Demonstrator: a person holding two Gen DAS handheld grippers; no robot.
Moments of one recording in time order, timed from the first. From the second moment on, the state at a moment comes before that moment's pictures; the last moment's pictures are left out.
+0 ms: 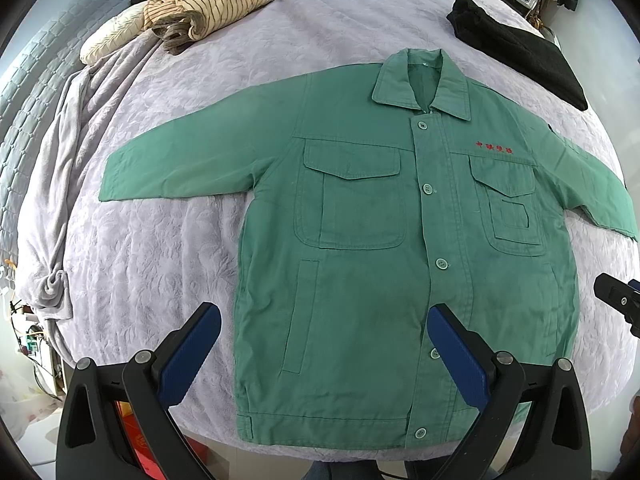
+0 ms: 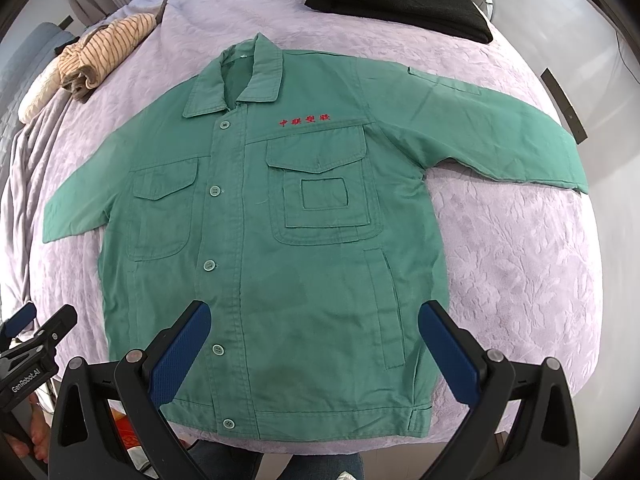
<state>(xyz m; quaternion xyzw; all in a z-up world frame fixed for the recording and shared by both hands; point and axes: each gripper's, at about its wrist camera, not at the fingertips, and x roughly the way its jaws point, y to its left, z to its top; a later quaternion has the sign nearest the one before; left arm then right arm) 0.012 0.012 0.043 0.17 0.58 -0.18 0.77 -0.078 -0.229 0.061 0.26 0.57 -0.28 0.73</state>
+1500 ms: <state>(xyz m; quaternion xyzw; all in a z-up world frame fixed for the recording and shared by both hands) 0.012 0.013 0.036 0.18 0.59 -0.18 0.77 -0.069 -0.223 0.061 0.23 0.57 -0.28 0.73</state>
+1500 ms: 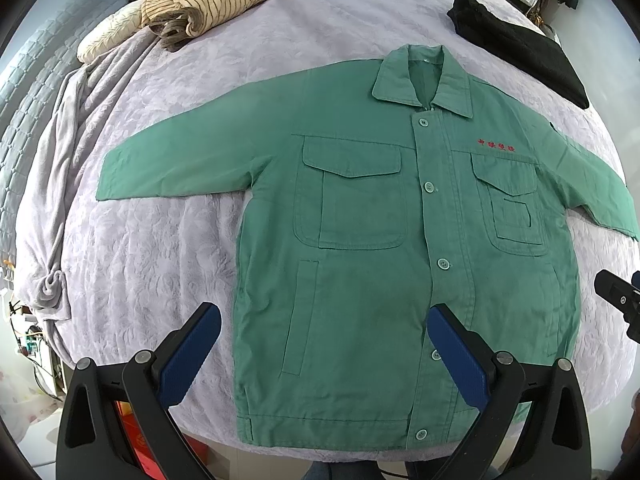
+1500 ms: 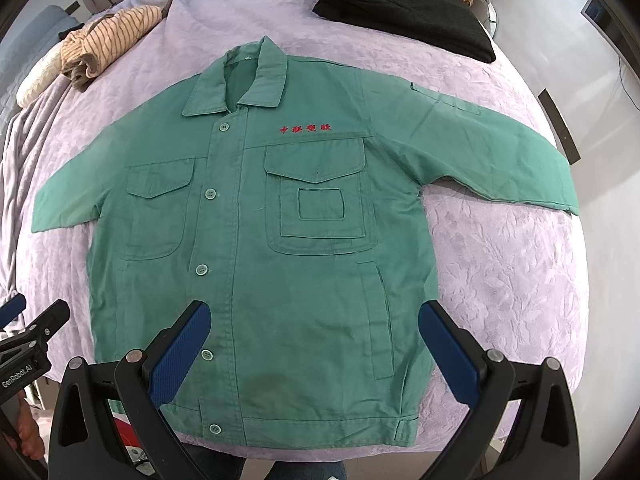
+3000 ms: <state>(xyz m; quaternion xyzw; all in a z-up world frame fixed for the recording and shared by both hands) 0.178 0.153 -0.071 -0.06 0.58 -0.14 0.80 0.026 -0.148 -0.036 0.28 0.60 -0.13 0.74</state>
